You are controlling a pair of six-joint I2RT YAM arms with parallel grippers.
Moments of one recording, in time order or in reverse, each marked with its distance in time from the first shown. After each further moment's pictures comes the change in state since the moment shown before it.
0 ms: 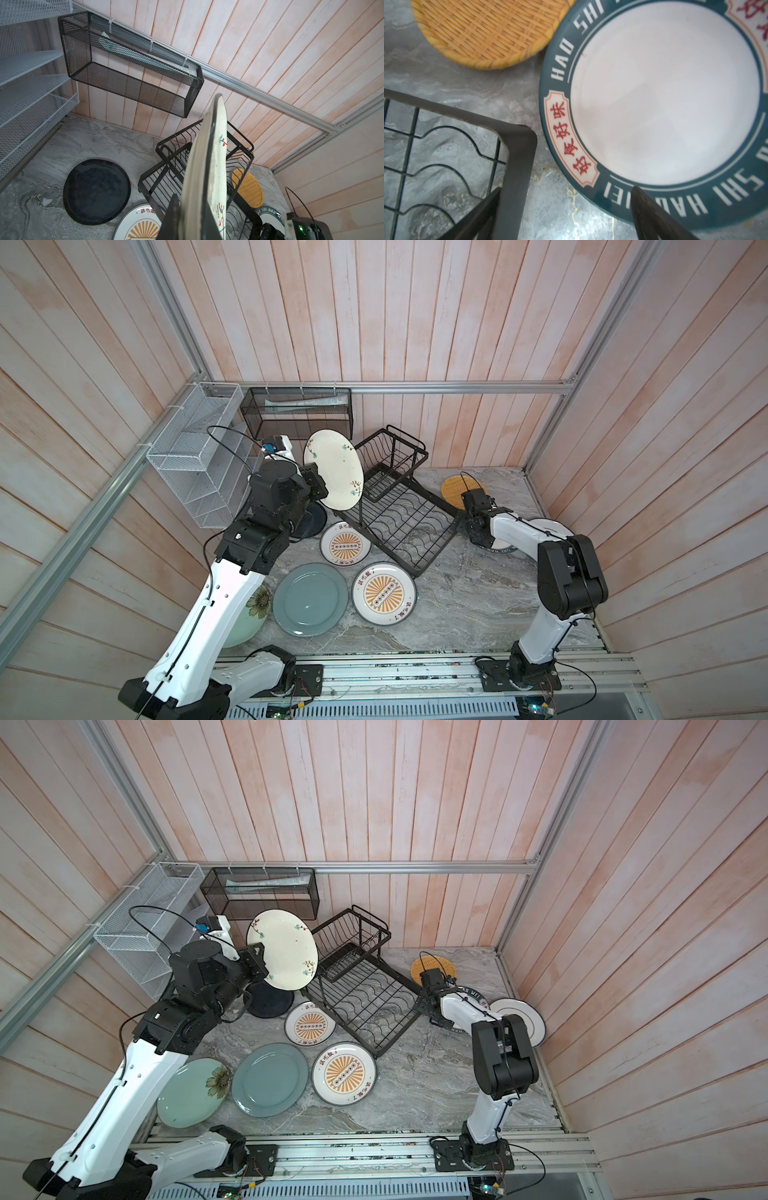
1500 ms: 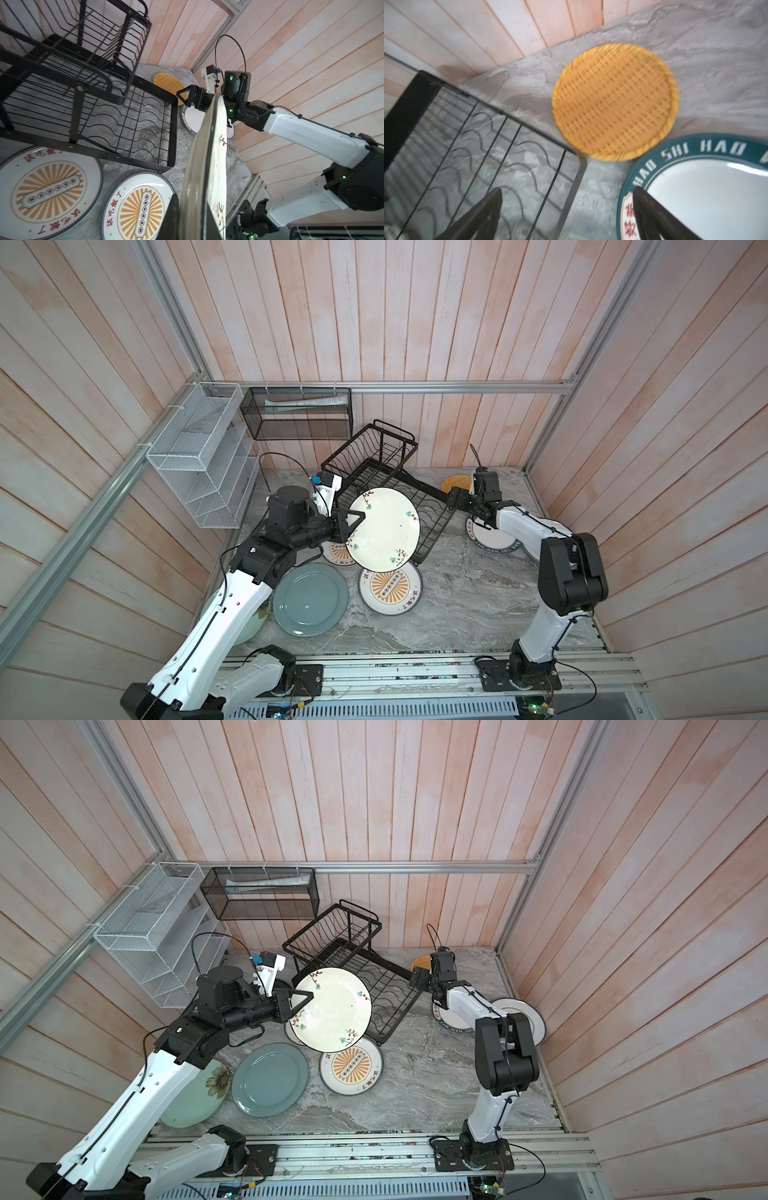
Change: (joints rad) left arm 0.000 -0.106 -0.278 0.002 0.712 0.036; right arm -0.071 0.125 0.216 0.306 -0.188 -0.356
